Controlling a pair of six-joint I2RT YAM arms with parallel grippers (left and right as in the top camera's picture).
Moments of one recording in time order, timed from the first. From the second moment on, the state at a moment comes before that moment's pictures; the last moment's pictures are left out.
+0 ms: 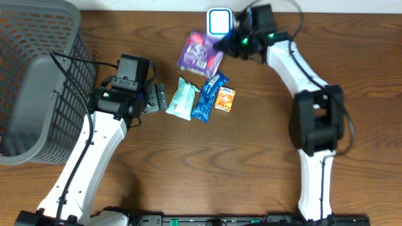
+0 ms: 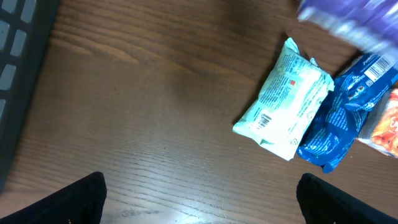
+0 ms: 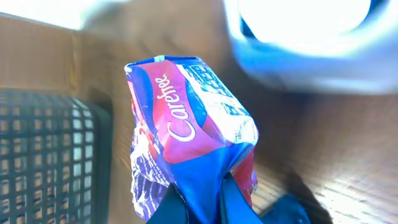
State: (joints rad) left arm -0.24 1.41 1.20 -0.90 -0.12 -0.39; right arm 0.24 2.31 1.95 -0.47 -0.65 0.55
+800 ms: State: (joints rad) left arm -0.24 1.41 1.20 -0.90 -0.12 -0.39; right arm 0.57 2.25 1.96 0.06 0.79 -0.61
